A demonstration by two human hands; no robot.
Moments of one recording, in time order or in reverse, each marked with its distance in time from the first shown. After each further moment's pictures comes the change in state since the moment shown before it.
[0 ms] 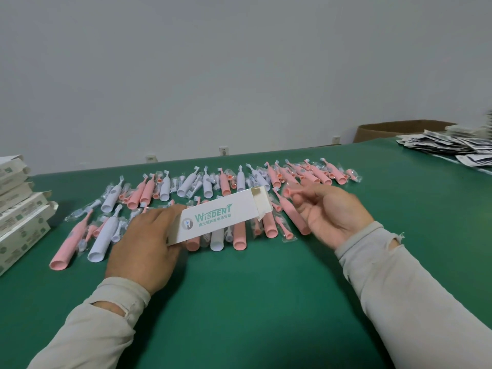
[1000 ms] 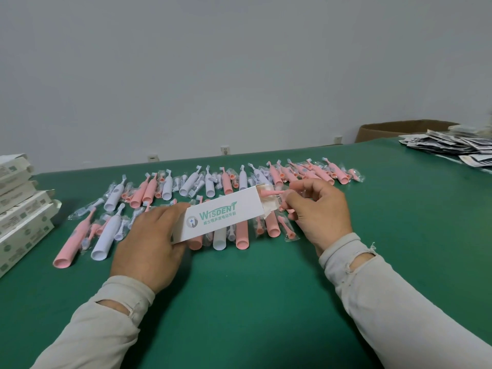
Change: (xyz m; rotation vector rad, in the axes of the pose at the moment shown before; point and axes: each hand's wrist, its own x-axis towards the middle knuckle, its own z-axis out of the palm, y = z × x) left_hand -0.001 0.003 0.000 -0.013 0.009 -0.001; right_hand 0.001 0.032 -0.001 -0.718 0.125 -0.518
